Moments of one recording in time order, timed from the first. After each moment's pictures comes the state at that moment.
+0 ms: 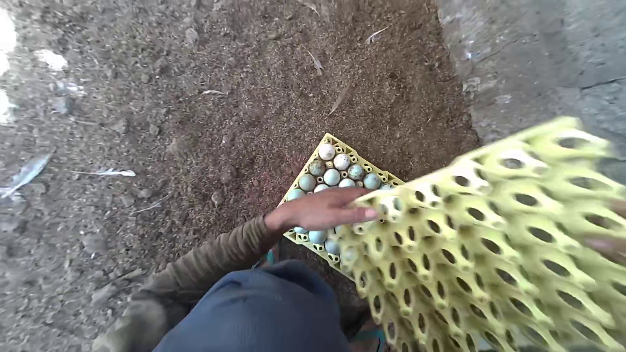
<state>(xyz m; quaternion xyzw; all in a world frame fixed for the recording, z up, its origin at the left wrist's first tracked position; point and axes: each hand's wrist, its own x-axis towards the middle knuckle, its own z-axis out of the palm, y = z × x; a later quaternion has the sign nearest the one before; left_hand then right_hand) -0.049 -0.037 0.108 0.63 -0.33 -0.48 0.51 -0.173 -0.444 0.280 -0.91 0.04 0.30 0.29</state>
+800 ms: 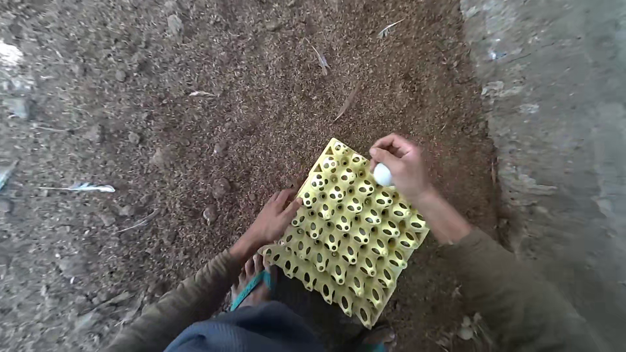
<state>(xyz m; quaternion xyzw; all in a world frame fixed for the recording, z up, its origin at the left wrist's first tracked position) -0.045 0.038 -0.013 0.78 -0.03 -0.44 0.44 -0.018 -0.261 0.069 -0.79 0.12 0.08 0.60</state>
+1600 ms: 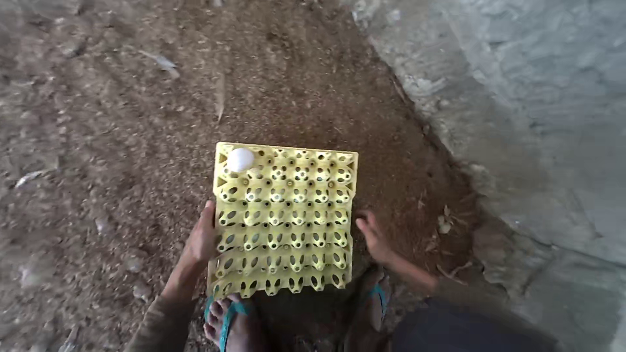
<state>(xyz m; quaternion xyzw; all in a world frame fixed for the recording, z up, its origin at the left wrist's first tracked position) -0.032 -0.002 -0.025 0.75 0.06 -0.47 0.46 -0.297 -0.278 0.041 -0.71 0.45 0.16 0.52</state>
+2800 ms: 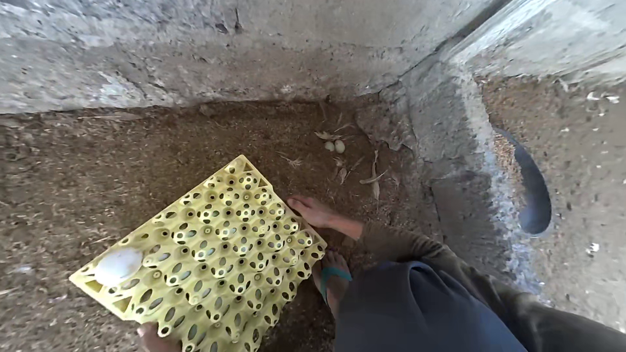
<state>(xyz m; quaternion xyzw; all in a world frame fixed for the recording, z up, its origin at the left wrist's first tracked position) -0.156 -0.176 -0.008 0.78 -0.13 -0.42 0.44 -0.467 -0.367 -0.004 -0.56 0.59 -0.02 0.59</state>
